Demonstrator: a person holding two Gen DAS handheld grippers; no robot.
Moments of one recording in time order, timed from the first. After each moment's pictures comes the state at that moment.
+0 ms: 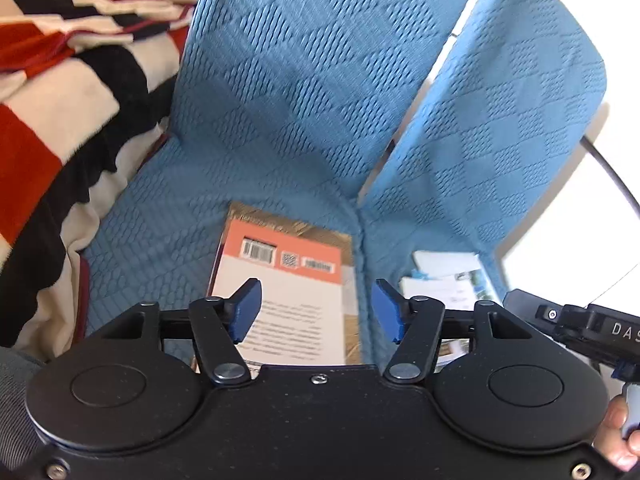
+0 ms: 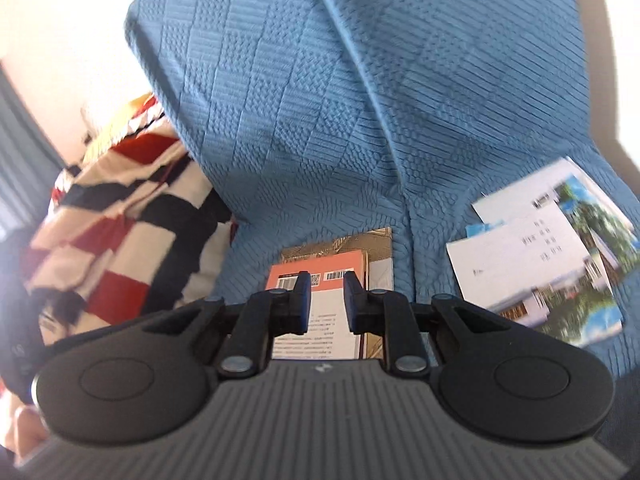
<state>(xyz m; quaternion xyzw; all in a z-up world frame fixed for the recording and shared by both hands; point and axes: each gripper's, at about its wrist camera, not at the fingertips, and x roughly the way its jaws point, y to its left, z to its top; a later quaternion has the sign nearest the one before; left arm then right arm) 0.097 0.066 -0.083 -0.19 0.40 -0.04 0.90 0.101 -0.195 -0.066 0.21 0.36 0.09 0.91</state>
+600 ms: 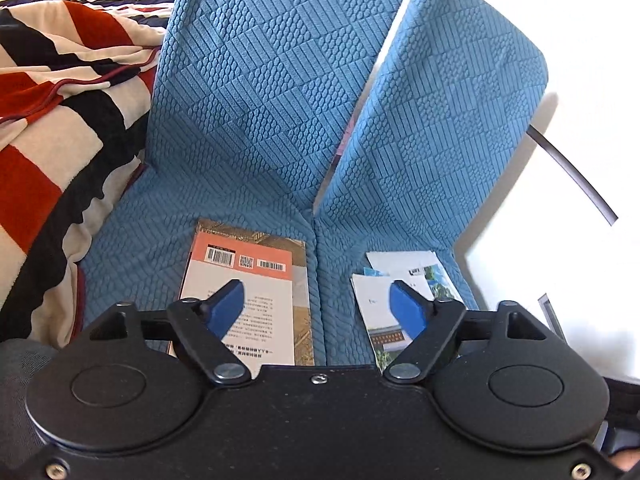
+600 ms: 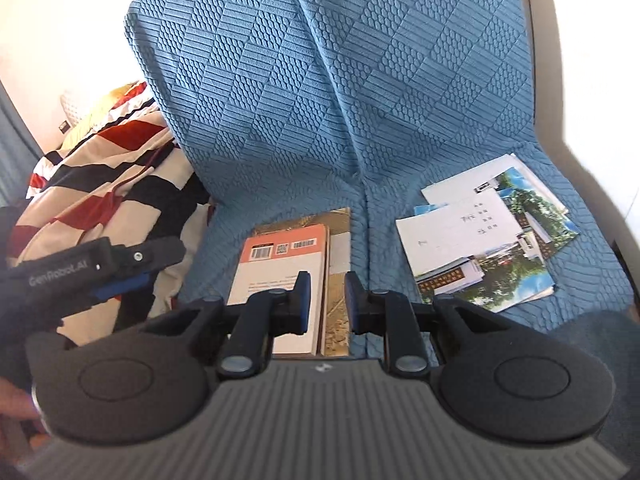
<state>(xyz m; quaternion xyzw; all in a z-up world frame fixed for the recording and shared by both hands) 0.044 0.025 -0.030 -0.16 0.37 -0.07 0.91 0.033 -0.208 -0.048 0.17 0.36 0.05 0.91</state>
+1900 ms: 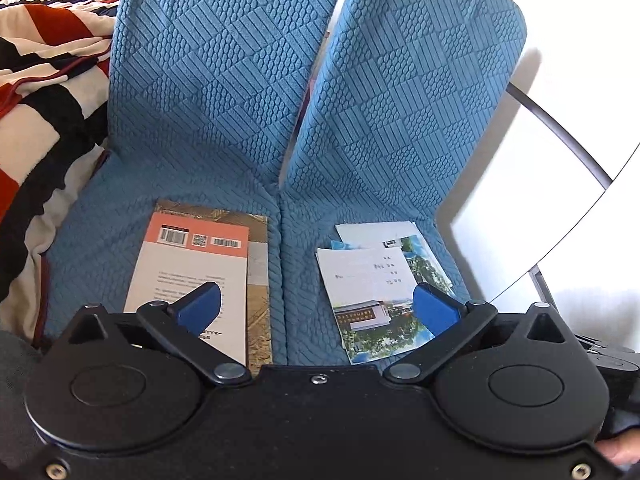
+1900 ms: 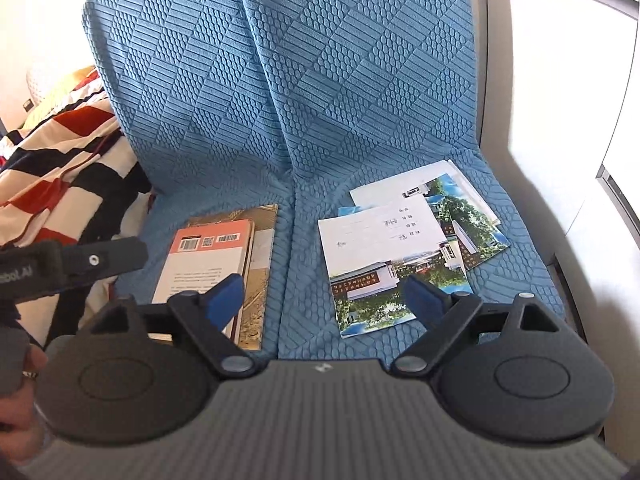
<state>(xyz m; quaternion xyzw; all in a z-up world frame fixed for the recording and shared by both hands) 0.055 -0.050 -0.034 -0.13 0.40 -0.09 0.90 0.033 -0.264 -0.050 0.12 0.39 0.00 0.91</state>
